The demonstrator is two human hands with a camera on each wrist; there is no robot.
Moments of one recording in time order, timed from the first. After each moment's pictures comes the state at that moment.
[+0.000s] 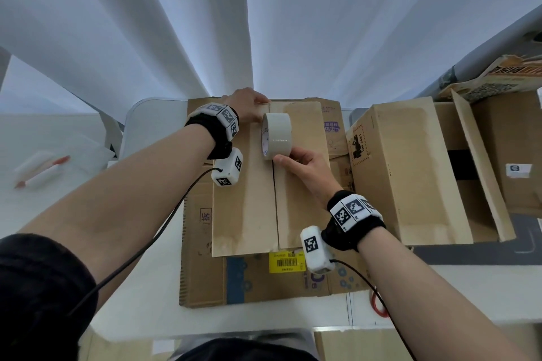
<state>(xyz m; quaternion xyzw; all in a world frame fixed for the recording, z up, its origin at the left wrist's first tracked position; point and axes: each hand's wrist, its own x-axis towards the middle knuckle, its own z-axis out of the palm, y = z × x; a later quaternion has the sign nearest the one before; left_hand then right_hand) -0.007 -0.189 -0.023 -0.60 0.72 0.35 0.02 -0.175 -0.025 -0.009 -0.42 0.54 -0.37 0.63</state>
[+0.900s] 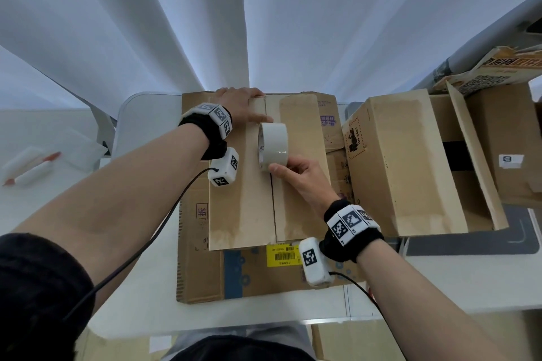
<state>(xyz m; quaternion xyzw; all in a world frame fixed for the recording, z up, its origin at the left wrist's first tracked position) -0.001 -0.178 -0.033 -0.58 0.76 0.30 0.04 -0.172 0.002 -0.016 -0.46 0.57 -0.34 0.60</state>
